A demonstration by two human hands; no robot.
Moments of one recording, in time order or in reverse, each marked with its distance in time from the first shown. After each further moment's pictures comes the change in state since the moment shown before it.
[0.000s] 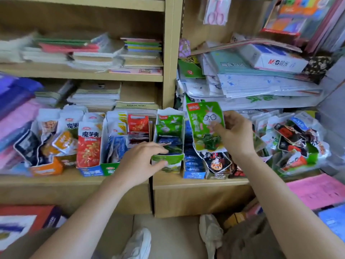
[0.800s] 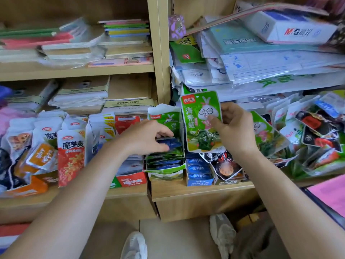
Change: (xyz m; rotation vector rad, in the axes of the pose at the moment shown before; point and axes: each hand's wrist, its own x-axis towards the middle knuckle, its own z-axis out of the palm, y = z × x) left_hand 0.117 -0.011 -0.014 0.087 -0.352 0.022; right_hand 0.033 0.037 0.027 -0.005 0.021 0.047
